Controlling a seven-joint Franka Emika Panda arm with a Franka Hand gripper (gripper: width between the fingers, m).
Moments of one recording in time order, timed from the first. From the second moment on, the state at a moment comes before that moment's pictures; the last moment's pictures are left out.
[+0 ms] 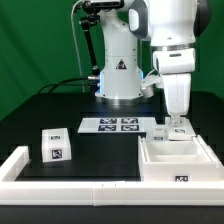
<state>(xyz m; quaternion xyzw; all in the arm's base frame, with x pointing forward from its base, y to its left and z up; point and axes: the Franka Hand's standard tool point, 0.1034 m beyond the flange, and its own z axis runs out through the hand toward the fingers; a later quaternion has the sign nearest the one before) 0.464 0.099 0.057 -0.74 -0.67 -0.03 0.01</state>
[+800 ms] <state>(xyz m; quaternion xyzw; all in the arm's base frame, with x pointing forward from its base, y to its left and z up) 0.473 0.100 0.059 -0.74 -0.67 -0.04 0.01</state>
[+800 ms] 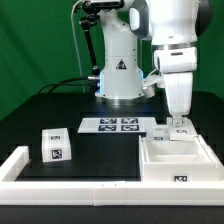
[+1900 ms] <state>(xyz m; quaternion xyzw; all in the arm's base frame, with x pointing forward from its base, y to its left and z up) 0.509 0.098 0.057 -0.75 -0.66 -0.04 0.01</state>
